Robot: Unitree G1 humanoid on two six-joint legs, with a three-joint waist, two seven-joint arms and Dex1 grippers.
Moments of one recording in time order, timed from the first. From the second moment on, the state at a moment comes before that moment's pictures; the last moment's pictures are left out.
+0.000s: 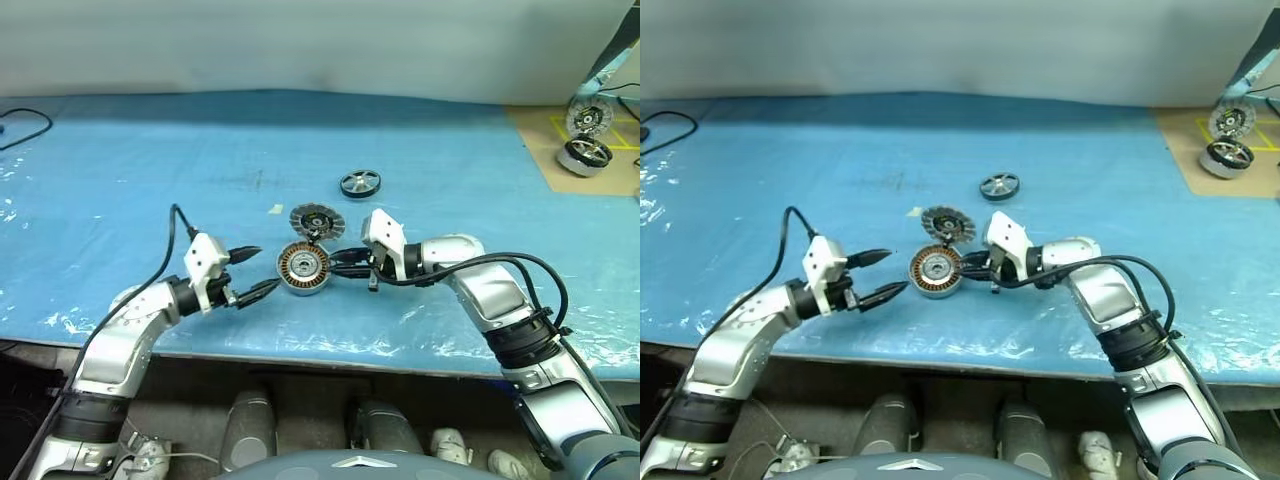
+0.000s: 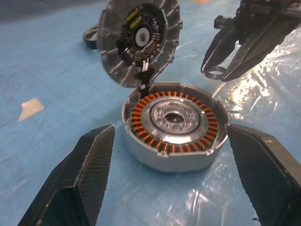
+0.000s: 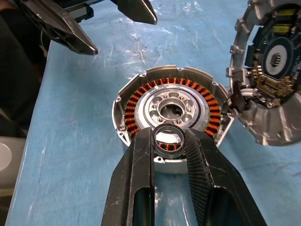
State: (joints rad) left arm -0.05 0.53 0.04 -0.17 -0.43 0.23 -0.91; right arm -0.54 -0.49 0.31 0.00 0.21 0.49 1.06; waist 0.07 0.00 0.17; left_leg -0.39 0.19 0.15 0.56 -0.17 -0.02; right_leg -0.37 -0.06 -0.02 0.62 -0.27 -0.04
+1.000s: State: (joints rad) left arm 0.03 0.53 0.04 -0.13 -0.39 0.12 -0.93; right arm -0.66 -0.32 0.36 0.34 0.11 0.30 1.06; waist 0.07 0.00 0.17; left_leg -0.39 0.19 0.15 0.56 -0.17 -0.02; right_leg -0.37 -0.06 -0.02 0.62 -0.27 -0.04
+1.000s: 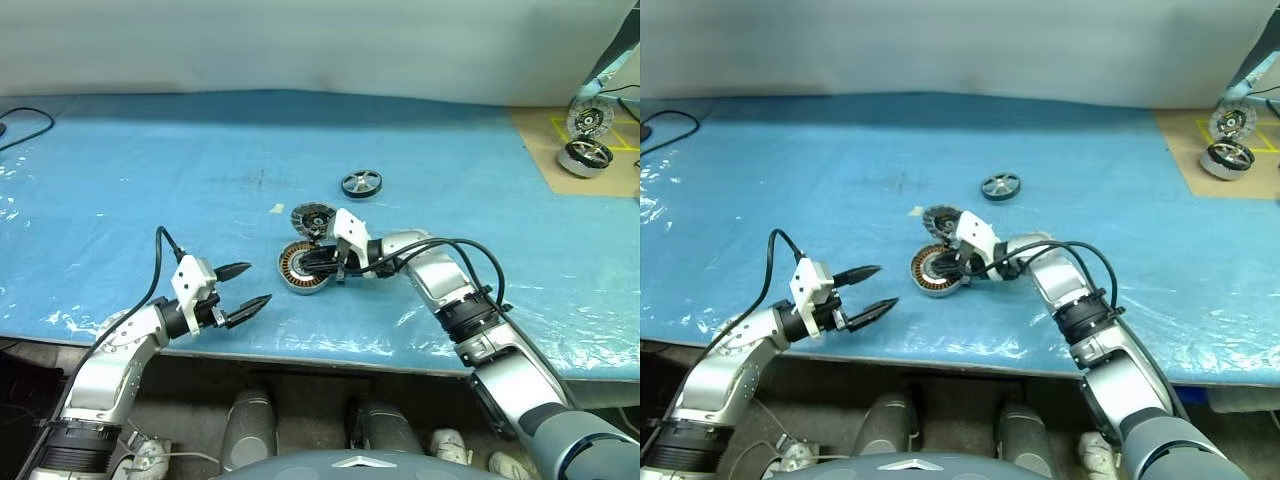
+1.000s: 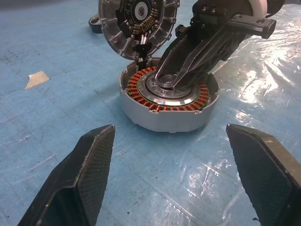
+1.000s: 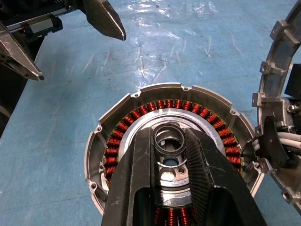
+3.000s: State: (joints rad) left arm 0.00 0.53 -0.01 -0.29 -0.38 0.27 -0.86; right arm -0.66 -0.30 0.29 0.30 0.16 0.38 1.07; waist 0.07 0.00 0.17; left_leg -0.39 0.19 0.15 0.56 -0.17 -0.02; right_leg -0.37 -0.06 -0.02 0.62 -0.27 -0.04
